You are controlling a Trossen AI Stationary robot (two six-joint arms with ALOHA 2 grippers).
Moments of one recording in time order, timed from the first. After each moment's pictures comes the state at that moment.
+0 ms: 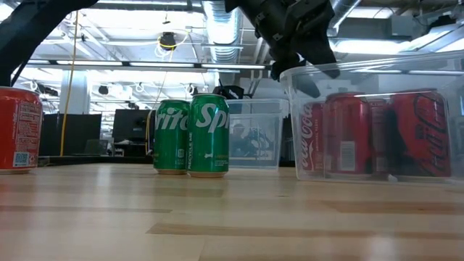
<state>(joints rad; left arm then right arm) 0.01 2.21 2.09 -0.73 0.07 -0.01 0.77 0.77 0.82 -0.34 1.26 0.44</state>
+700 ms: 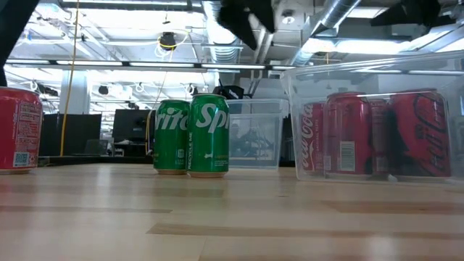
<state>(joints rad) -0.07 1.98 2.09 -1.07 -0.29 -0.19 0.72 0.77 0.82 -0.74 1.15 0.81</state>
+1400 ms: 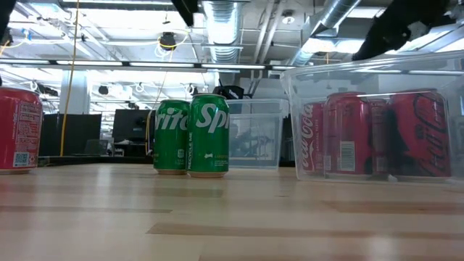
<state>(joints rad) -0.29 1.91 2.09 -1.55 -0.47 -0.46 0.52 1.08 0.82 -0.56 0.54 0.53</state>
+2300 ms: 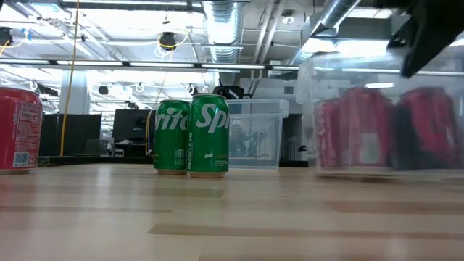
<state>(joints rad) -0.32 1.72 2.09 -1.57 -0.56 -0.62 0.49 1.11 0.88 -0.80 0.18 0.65</state>
